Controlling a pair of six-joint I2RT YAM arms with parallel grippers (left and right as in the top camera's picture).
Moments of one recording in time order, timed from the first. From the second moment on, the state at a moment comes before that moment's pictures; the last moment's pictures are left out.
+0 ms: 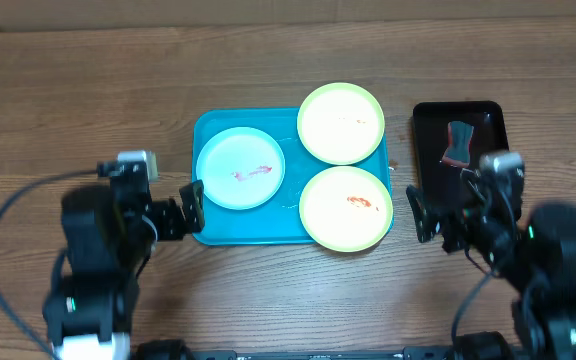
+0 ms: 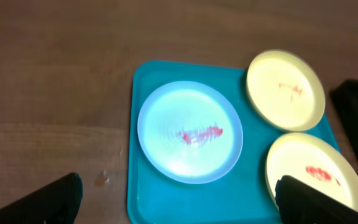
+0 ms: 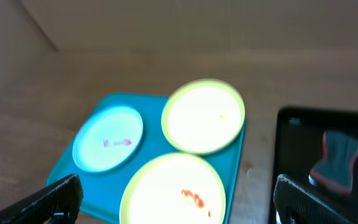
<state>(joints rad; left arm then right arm) 0.07 0.82 0.88 -0.73 0.23 -0.12 0.12 0.67 0.86 -0.64 -0.33 0.13</state>
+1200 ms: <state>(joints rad) -0.05 1.61 1.11 -0.76 0.11 -0.33 0.12 1.36 1.12 -0.84 -0.41 0.13</state>
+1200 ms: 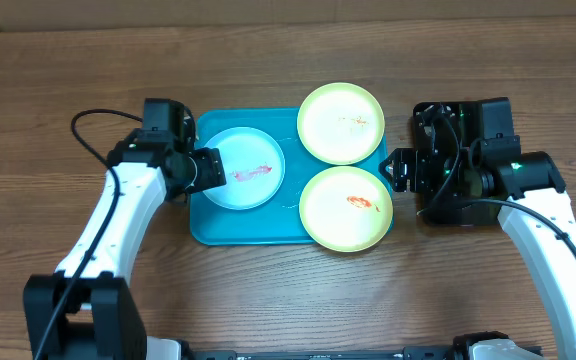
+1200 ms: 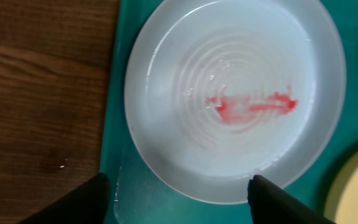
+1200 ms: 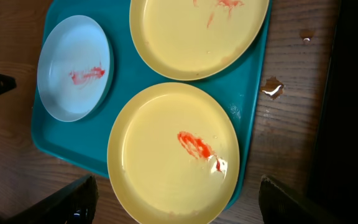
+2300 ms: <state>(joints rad) -0.06 1.83 1.11 -0.59 0.03 -0.40 0.12 1.36 1.12 -0.85 -0.41 0.13</state>
